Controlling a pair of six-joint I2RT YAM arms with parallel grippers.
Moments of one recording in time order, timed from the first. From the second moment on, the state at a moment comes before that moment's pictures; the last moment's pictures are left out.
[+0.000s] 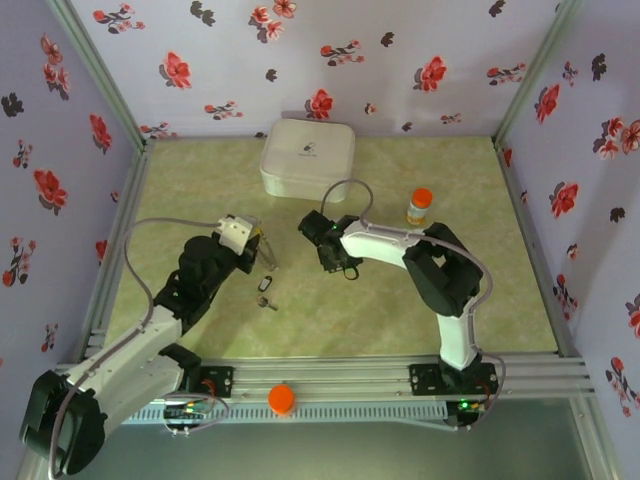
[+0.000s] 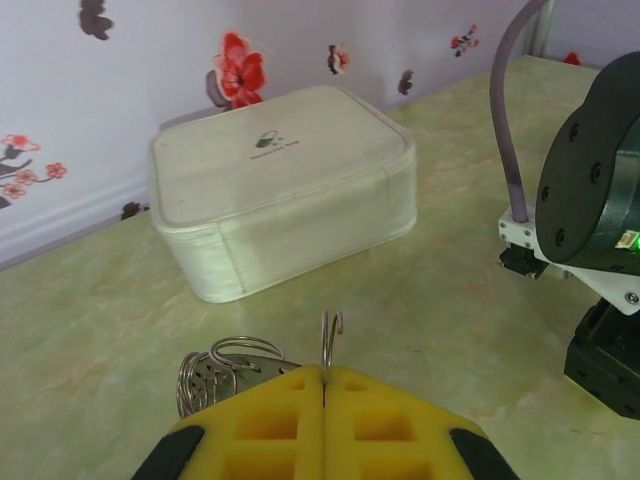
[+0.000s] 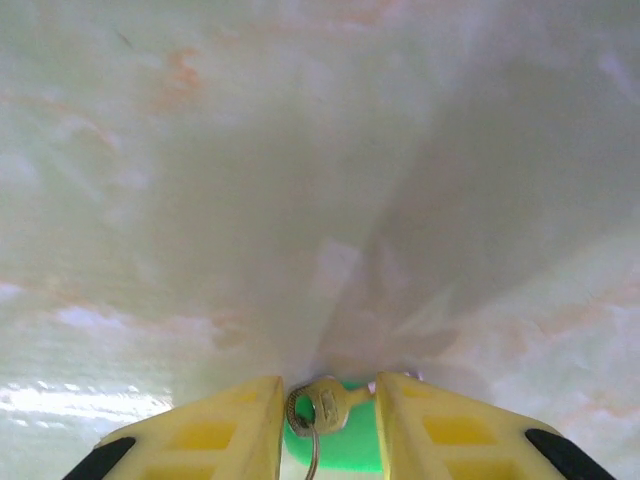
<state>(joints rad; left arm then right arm) -0.54 0.88 0.43 0.22 0.01 0.14 0.84 1.95 1.31 -0.75 0.28 0.58</state>
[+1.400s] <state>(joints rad) -0.59 0.94 0.43 0.26 0.14 0.11 0.84 1.88 1.22 -0.68 0.24 0.92</state>
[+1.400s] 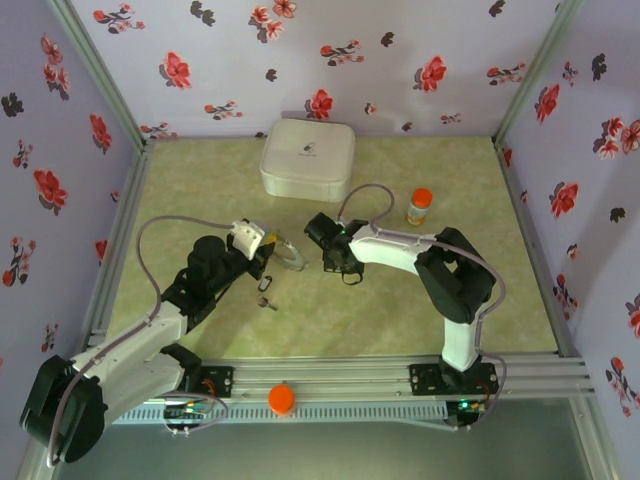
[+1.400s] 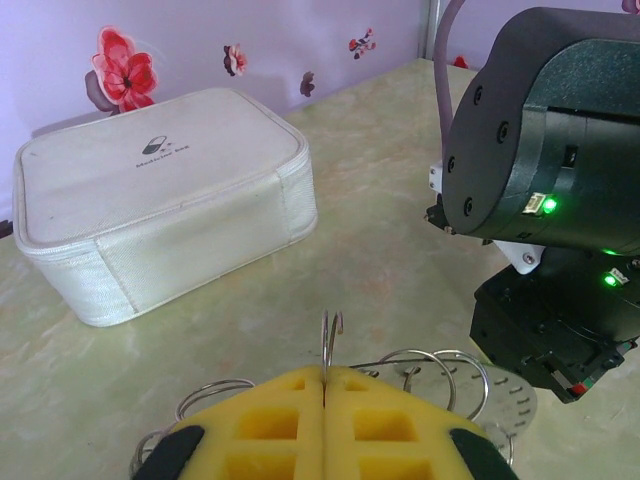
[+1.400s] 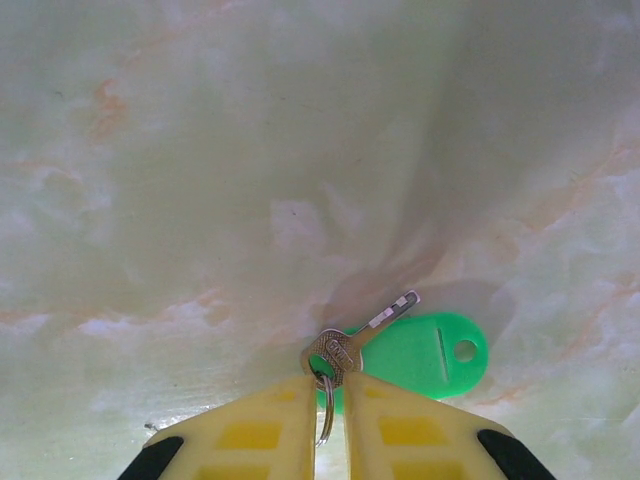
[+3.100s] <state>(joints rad) -0.59 0.94 0.43 0.26 0.14 0.12 0.84 1.89 1.22 -0.67 0.24 0.93</state>
